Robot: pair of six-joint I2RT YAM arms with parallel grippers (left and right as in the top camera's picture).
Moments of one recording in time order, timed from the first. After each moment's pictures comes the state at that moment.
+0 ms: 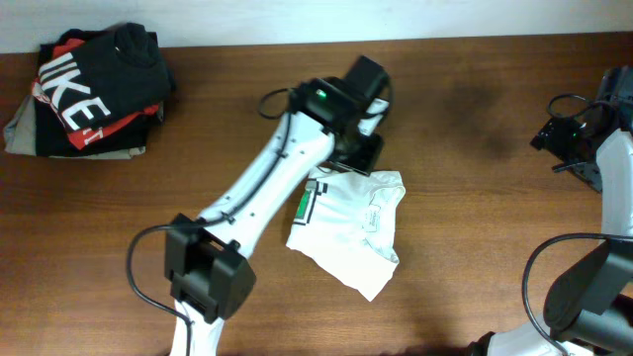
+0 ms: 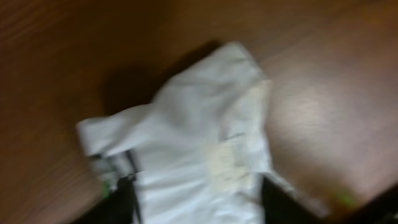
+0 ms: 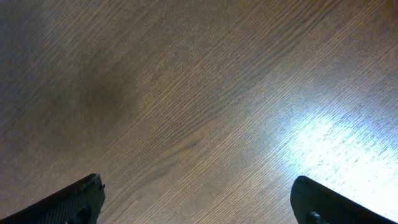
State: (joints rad) left arm -0.64 2.12 2.12 -1.28 0.14 -0.17; right arm -0.44 1.76 1.52 -0.98 0.12 0.34
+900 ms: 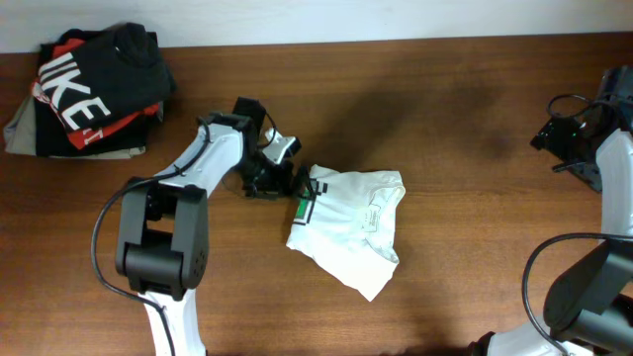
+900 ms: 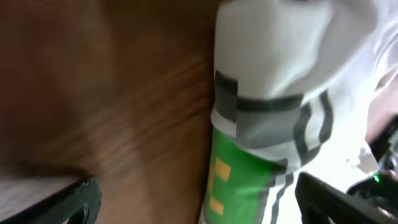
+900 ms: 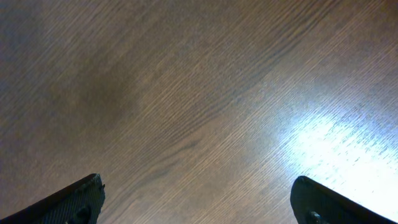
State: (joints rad) left arm -0.24 2.12 1.50 -0.97 0.58 0.10; right arm -0.44 1.76 1.52 -0.98 0.12 0.34
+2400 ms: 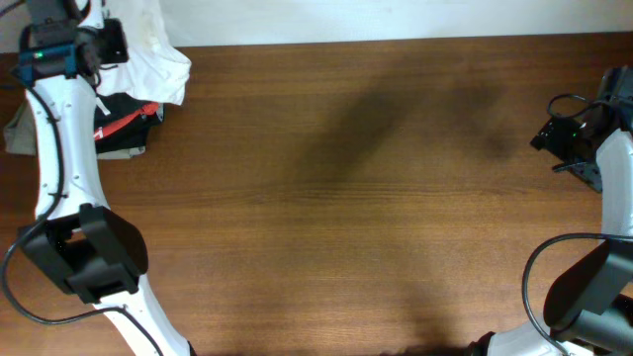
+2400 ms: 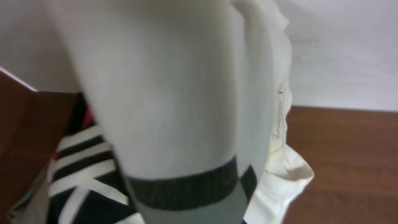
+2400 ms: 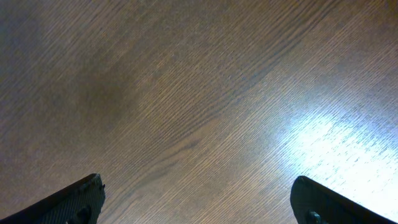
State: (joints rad) left arm 0.23 2.12 2.19 -0.72 0.03 0.13; right arm -0.44 1.76 1.52 -0.98 0.12 0.34
